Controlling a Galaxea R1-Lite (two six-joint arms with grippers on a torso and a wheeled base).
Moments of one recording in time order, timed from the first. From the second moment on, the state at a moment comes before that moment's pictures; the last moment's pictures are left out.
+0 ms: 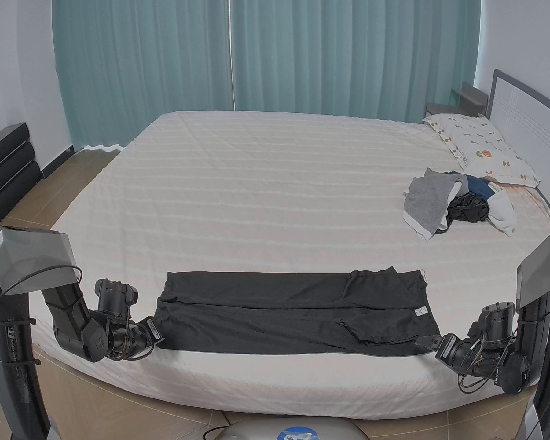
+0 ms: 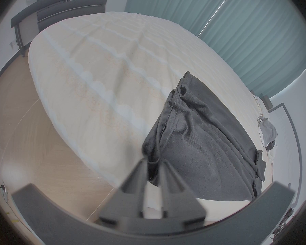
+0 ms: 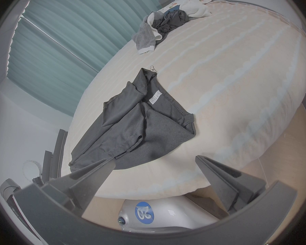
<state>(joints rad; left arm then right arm) -0.10 2.28 -0.56 -0.82 -0.02 -0.67 0.12 2.28 -0.02 -1.53 0.11 0.74</state>
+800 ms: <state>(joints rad) -0.07 2.26 -0.55 -0.81 -0.02 -0.67 0.03 2.37 -0.09 -1.54 0.07 0.68</state>
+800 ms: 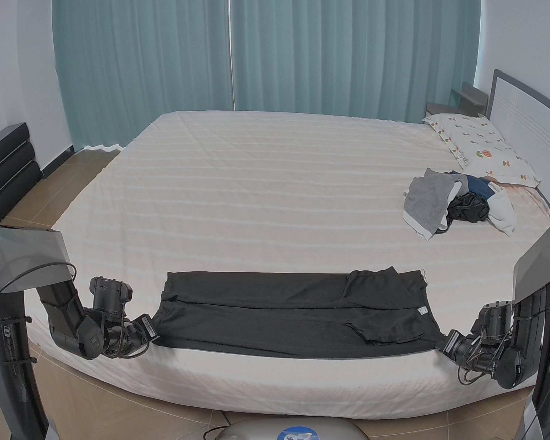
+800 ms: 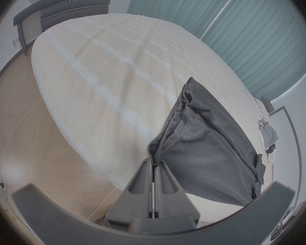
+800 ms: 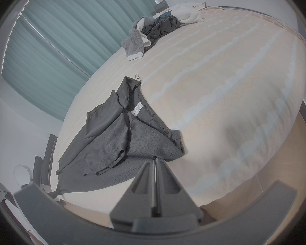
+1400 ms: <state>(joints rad) -0.08 2.25 -0.55 -0.75 -0.02 -0.64 0.04 2.38 -0.09 -1.54 0.07 0.68</state>
